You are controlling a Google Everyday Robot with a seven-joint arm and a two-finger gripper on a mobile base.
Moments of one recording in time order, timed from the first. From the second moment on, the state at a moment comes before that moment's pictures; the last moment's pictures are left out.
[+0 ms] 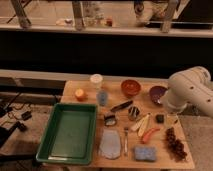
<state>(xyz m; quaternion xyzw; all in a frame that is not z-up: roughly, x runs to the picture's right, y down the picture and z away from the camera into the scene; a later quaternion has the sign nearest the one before) 0.294 0.115 0.680 -0.28 0.02 0.03 0.96</state>
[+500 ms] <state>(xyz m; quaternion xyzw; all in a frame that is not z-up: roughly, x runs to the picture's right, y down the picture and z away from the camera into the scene) 0.294 0.116 0.678 -0.28 0.03 0.03 0.96</state>
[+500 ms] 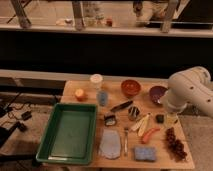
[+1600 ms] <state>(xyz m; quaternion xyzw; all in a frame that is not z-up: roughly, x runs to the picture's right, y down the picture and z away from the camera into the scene) 0.310 0.166 0.640 -0.27 0.03 0.06 0.96</state>
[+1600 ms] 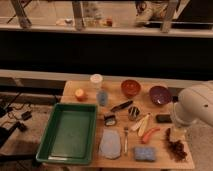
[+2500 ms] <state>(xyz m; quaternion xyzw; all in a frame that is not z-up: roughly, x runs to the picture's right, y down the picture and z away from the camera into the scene) 0.351 0.221 0.660 -0.29 0.05 0.11 0.95</state>
